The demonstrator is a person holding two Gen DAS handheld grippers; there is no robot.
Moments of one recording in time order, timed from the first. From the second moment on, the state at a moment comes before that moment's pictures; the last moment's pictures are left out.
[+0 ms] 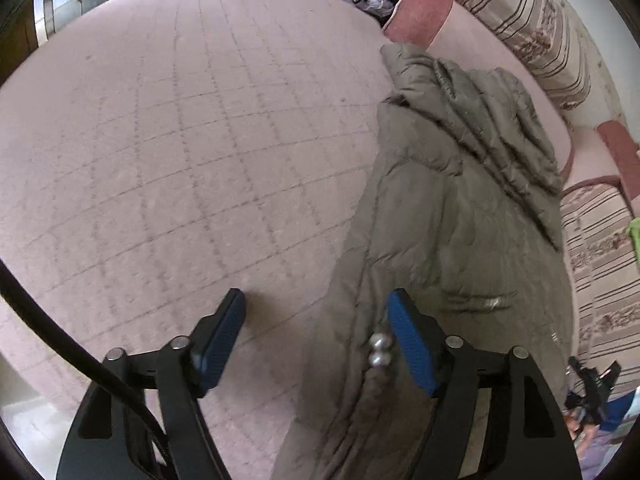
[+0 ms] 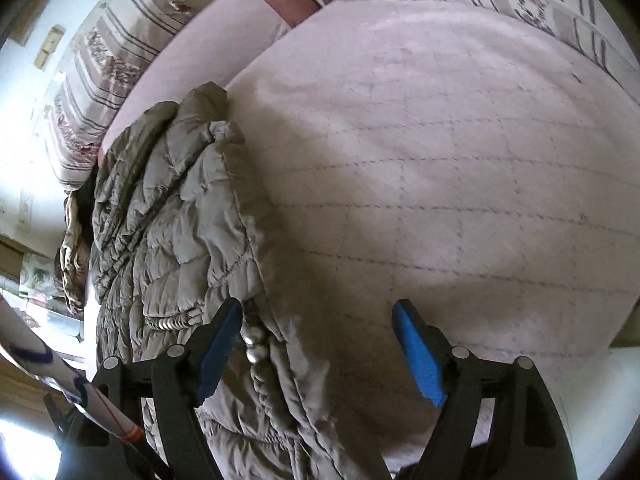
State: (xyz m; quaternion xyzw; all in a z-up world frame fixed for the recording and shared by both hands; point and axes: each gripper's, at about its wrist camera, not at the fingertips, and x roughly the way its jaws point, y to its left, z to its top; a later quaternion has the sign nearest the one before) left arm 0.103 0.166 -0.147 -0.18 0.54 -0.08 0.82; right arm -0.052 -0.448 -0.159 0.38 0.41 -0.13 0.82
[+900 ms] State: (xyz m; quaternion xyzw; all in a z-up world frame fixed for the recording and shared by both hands) left arm 0.056 0.129 -0.170 -0.30 0.54 -0.29 0.73; right arm -0.066 -0.395 -0.183 0.45 0.45 0.07 0.77
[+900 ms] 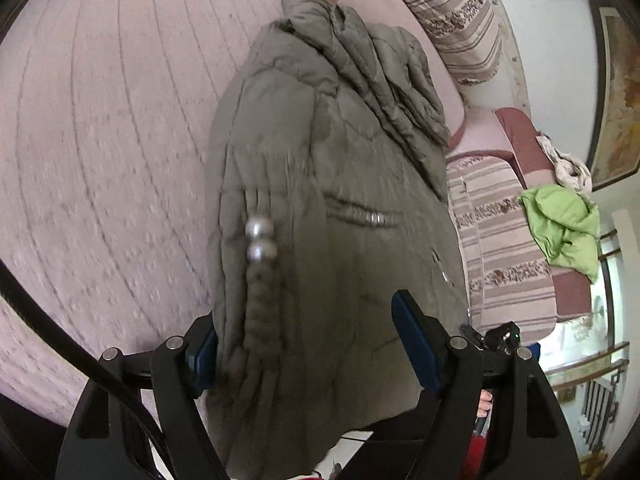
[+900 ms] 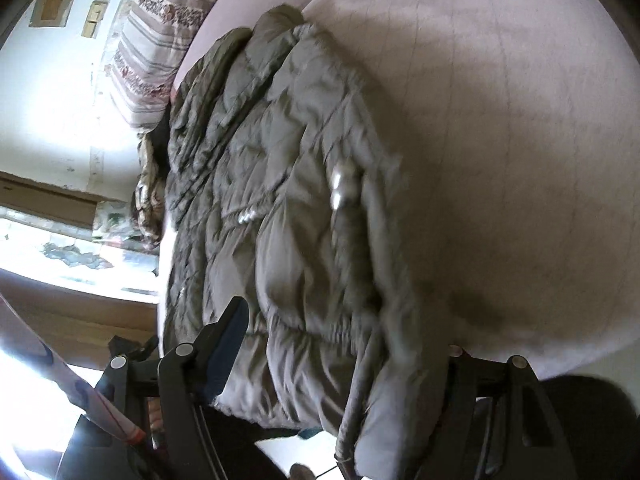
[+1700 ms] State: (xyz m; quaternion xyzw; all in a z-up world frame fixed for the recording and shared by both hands) left arm 0.033 0.089 -0.144 -0.27 0.57 -0.19 0.76; right arm -0.056 -0.334 -0.176 0.45 0.42 0.06 0.79
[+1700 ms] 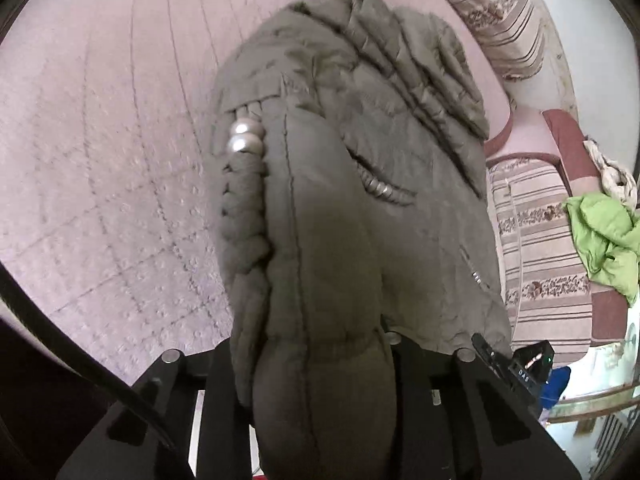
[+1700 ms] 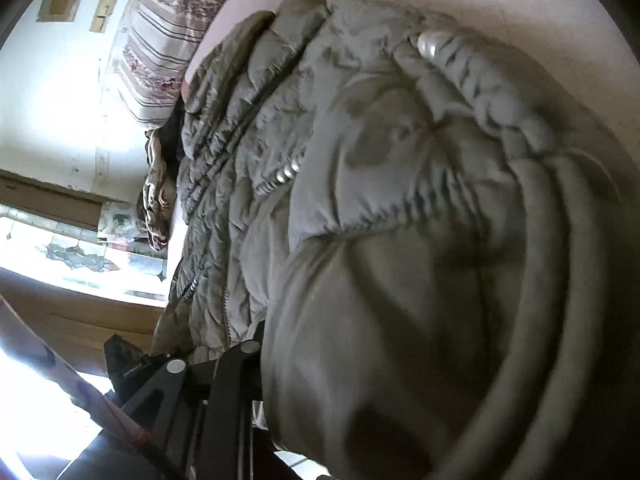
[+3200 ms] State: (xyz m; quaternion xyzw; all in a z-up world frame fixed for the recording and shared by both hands) left arm 0.043 0.074 0.038 -0.12 0.38 -0.15 0.90; right arm -0.050 -0.298 0.001 0.23 0.33 0.06 0.92
